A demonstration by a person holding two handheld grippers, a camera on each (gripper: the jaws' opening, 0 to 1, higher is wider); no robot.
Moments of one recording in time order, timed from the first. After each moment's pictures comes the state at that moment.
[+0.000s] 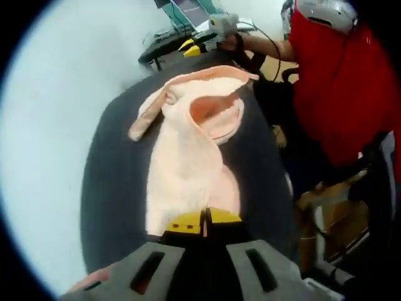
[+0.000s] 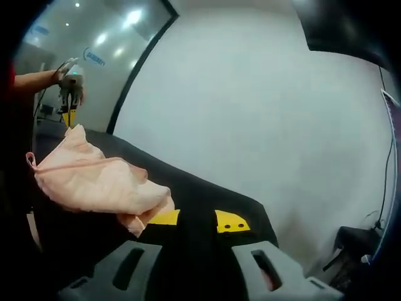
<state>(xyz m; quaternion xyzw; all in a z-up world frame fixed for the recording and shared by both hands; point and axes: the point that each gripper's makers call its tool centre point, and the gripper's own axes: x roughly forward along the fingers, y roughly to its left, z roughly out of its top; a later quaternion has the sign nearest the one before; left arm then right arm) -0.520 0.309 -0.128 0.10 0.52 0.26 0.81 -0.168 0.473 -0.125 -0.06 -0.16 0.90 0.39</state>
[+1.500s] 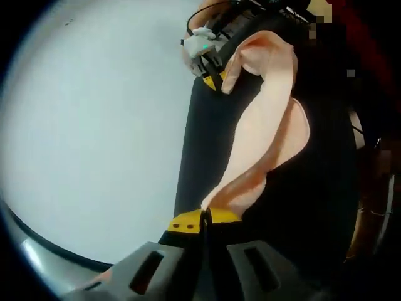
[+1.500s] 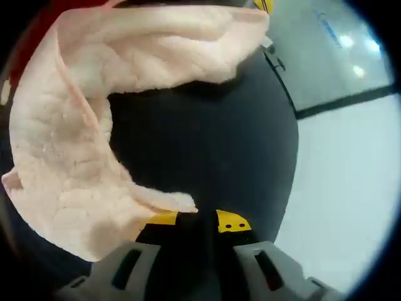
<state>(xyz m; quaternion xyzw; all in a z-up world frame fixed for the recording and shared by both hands) -0.663 0.277 -0.076 0.24 0.57 0.48 0.62 -0.437 0.528 -0.191 -0.36 -0.53 0.72 -0.27</state>
